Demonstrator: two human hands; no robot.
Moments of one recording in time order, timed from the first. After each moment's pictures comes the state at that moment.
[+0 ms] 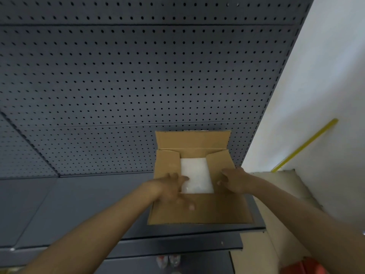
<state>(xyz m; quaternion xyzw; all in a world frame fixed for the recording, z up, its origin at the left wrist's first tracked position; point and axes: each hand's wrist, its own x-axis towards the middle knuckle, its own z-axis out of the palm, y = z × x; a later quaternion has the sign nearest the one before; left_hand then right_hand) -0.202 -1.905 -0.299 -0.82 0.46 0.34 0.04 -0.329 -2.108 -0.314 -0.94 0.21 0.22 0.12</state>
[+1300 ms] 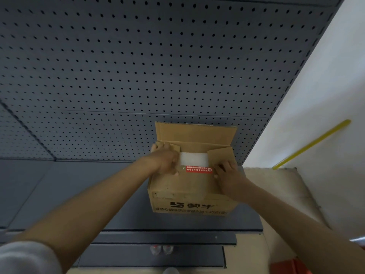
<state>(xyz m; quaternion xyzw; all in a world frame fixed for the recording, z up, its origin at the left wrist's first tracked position) -0.147 -1.944 -0.302 -0.89 0.42 0.17 0.09 -0.314 -2.117 -0.364 -0.98 0.12 0.14 -0.05</state>
